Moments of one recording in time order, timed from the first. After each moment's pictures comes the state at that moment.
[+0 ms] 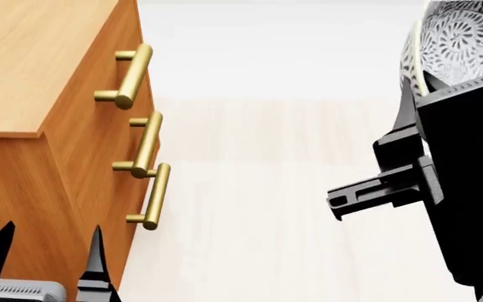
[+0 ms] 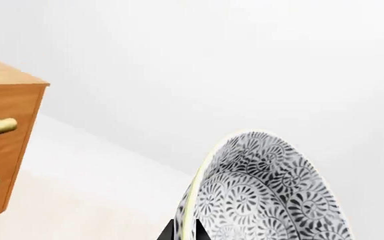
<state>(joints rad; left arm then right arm) -0.12 -0.35 0.38 0.40 -0.30 -0.21 -0.46 1.70 1.23 -1.56 -0.61 1.28 0.30 0.84</state>
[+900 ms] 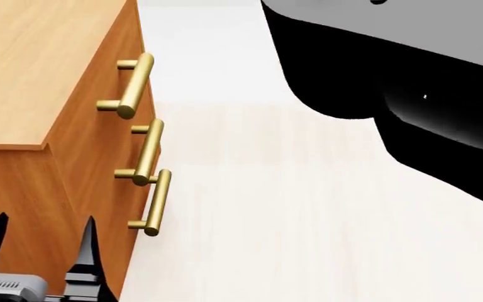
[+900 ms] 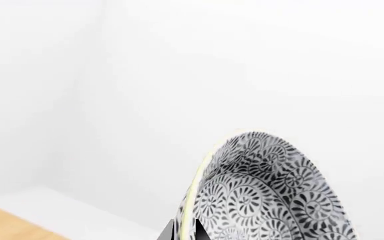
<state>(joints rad) -0.13 -0.37 0.35 0.47 -0.37 -0.24 -0.46 2.05 0.59 -1.35 -0.10 1.50 0.43 0.79</state>
